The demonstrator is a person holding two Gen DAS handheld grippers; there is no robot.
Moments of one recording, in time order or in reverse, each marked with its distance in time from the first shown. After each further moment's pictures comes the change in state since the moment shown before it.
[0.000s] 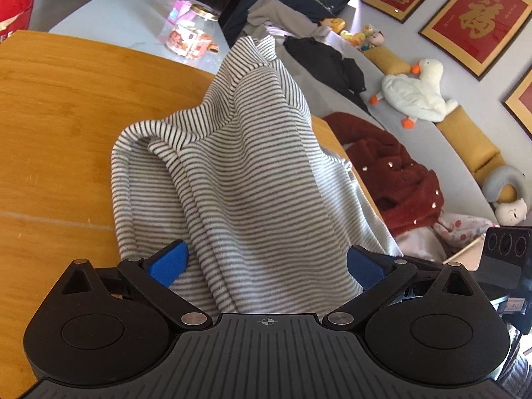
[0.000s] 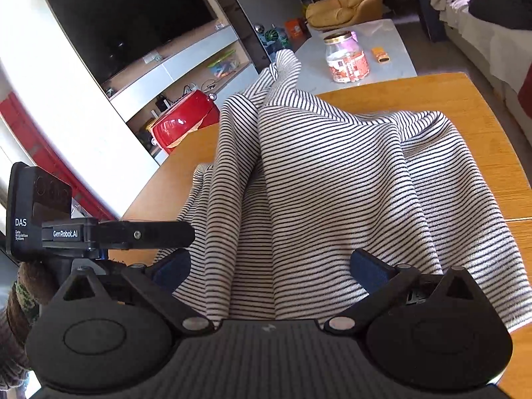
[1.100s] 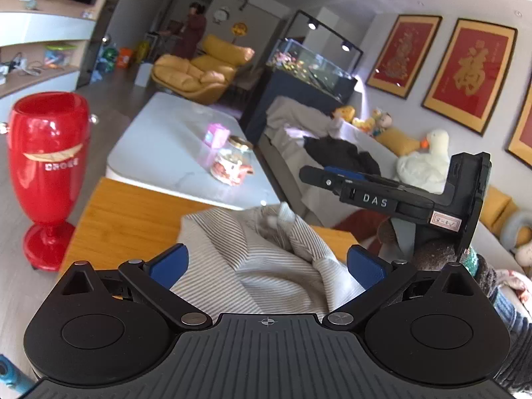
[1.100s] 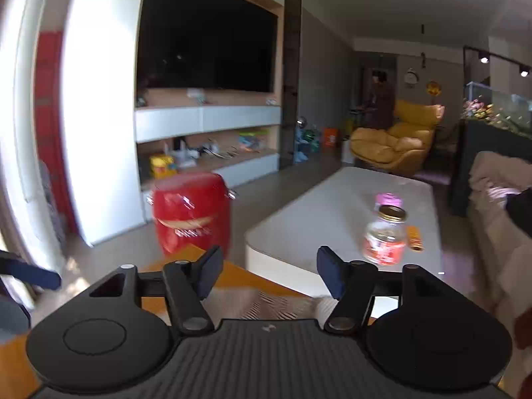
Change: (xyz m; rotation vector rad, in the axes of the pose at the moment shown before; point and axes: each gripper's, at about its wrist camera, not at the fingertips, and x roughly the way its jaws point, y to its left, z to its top) left arm -0.136 0.001 0.050 0.111 -0.340 0.110; right arm 0.088 0.095 0.145 -0.483 -0.232 -0.176
